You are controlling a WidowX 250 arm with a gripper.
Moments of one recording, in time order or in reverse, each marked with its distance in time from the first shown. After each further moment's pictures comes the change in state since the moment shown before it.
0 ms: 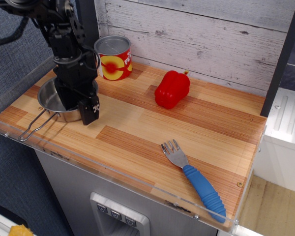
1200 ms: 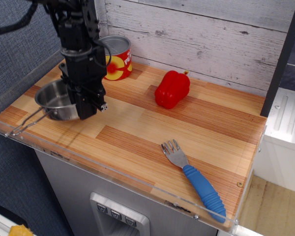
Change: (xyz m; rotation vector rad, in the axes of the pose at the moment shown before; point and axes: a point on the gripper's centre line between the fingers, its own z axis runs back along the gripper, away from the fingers) arm -0.006 -0.032 0.033 0.006 0.080 -0.003
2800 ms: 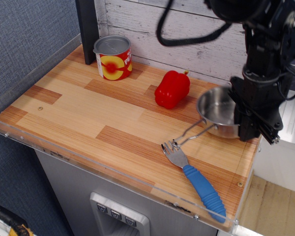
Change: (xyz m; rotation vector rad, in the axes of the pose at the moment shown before) arm 0.144 -0.198 0.002 -0.029 -0.191 -0.452
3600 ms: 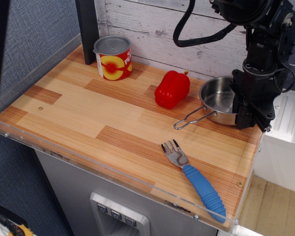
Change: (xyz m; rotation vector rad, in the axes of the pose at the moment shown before) arm 0.013 0.022 -0.016 0.012 0.038 -0.067
